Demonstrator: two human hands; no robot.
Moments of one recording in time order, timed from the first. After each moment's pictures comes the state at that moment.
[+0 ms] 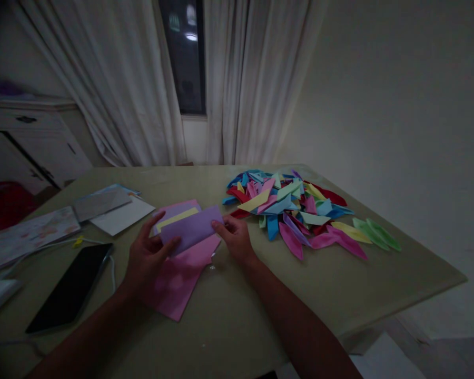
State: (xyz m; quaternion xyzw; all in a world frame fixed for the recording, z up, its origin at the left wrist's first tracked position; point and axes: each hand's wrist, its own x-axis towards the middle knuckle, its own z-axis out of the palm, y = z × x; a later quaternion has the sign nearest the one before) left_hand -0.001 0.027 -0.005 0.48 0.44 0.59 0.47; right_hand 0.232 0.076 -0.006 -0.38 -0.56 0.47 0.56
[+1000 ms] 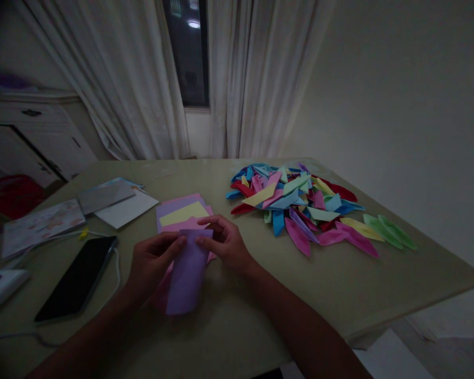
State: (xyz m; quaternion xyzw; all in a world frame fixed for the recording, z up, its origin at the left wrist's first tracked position) left_hand 0.013 0.006 0.011 0.54 0.44 0.58 0.43; right_hand 0.206 0.039 0.011 -0.29 -0.51 0.63 0.50
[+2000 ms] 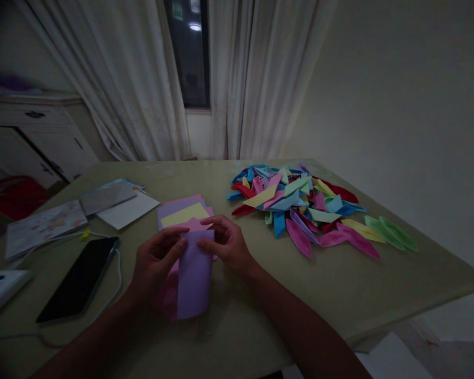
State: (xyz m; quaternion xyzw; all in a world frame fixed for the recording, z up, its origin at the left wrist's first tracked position) left_hand 0.014 0.003 0.005 0.52 0.42 0.59 0.46; right_hand 0.207 0.037 0.009 -0.30 -0.51 0.62 0.52
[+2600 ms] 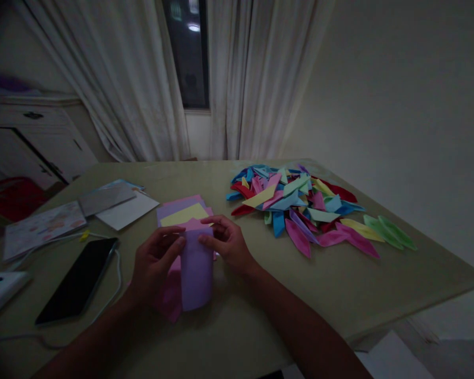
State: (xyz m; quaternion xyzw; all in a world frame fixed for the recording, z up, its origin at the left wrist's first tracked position) left_hand 0.016 0.005 0.005 0.50 0.40 0.61 0.46; right_hand 0.207 0.042 0.010 -0.32 -0.49 0.63 0.51
